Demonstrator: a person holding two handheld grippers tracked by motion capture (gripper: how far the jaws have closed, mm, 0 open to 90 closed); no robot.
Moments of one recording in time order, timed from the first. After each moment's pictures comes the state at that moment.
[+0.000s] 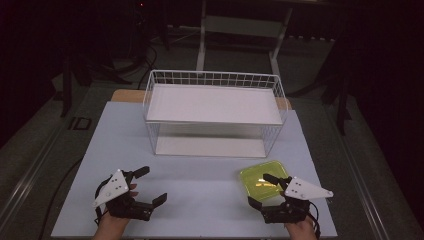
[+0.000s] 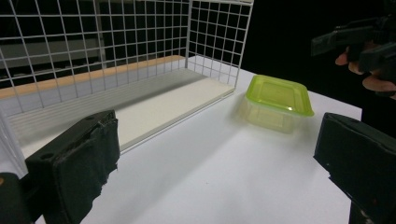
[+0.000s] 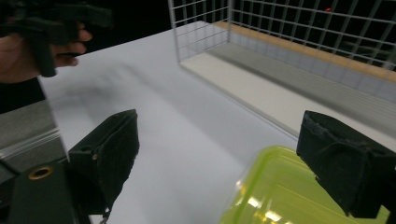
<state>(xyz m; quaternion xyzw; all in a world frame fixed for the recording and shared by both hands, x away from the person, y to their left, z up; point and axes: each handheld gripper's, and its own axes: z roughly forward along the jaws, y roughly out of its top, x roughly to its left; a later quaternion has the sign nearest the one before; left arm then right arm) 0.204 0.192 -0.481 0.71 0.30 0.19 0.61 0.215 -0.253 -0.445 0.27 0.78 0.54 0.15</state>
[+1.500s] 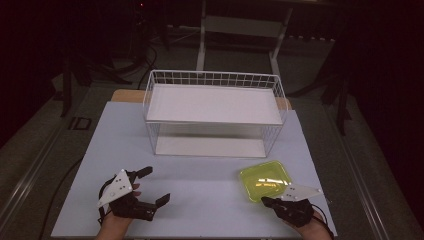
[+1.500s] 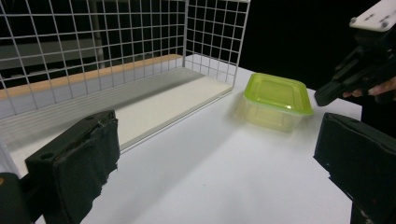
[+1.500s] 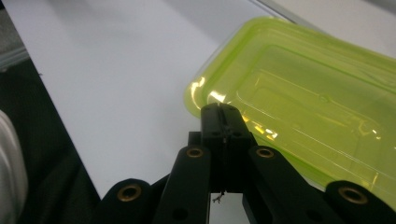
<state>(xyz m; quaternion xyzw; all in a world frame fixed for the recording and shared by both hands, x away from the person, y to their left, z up) 0.206 0.184 -0.483 0.72 0.29 0.18 0.60 0.224 -0.280 -0.484 0.28 0.87 0.38 0.12</state>
